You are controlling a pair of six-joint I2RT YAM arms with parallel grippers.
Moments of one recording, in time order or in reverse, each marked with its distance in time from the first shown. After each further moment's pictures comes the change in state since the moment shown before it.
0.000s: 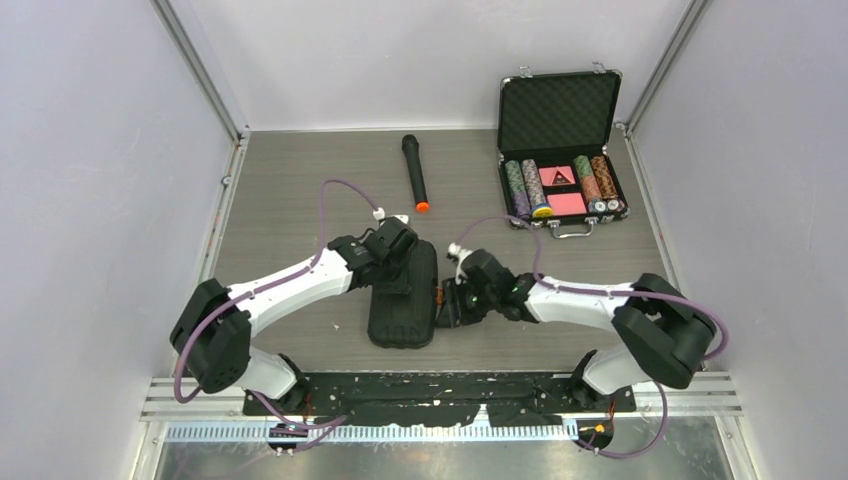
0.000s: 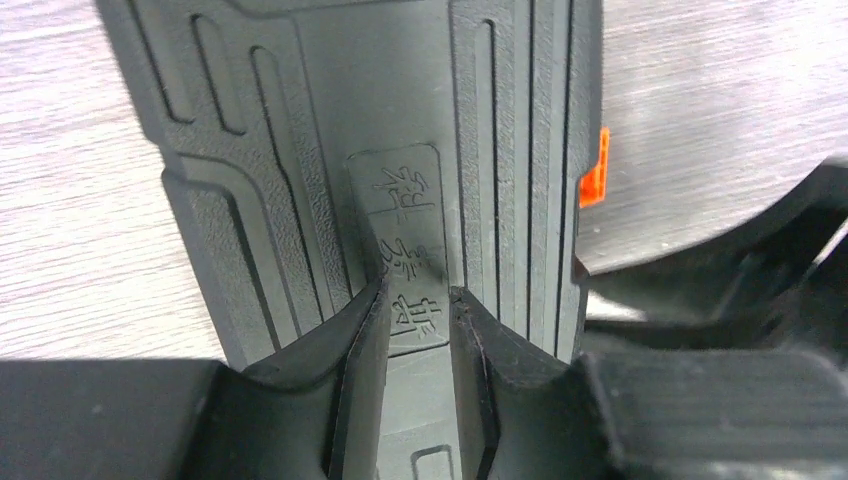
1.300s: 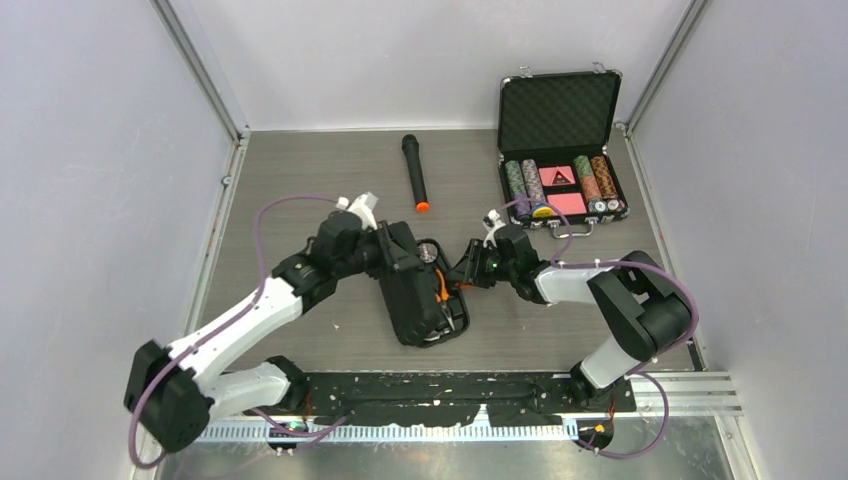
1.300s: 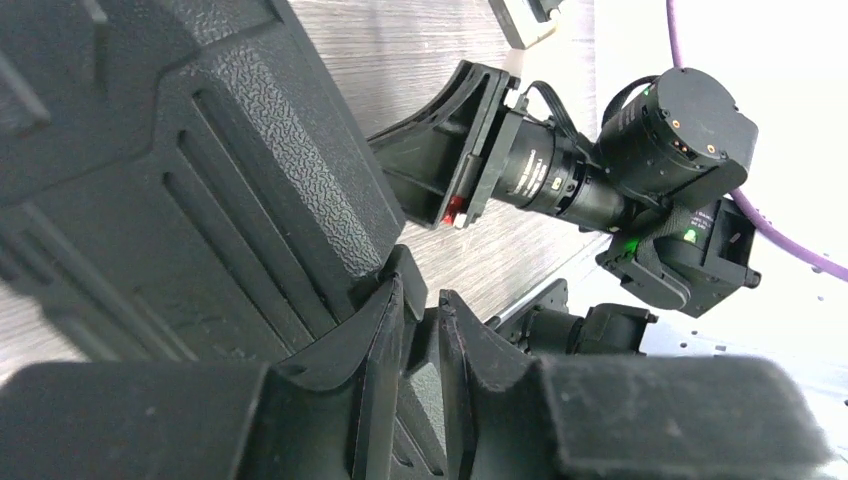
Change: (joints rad) left arm 0.163 -0.387 -0.212 0.356 0.286 -0.195; right arm -0.261 0.179 -0.050 0.422 -0.090 0.136
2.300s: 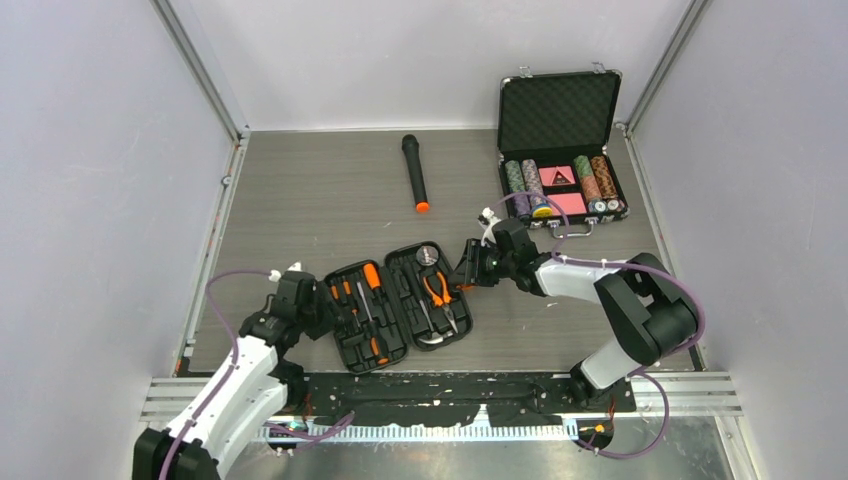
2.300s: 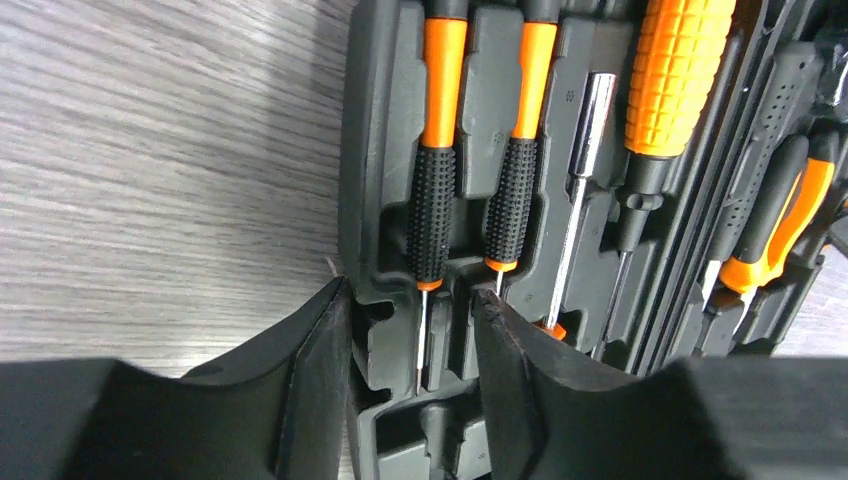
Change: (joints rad) left arm 0.341 -0.377 -0.466 -0.345 -0.164 0.047; right arm -0.005 -0.029 0.070 -0.198 -0.018 -0.134
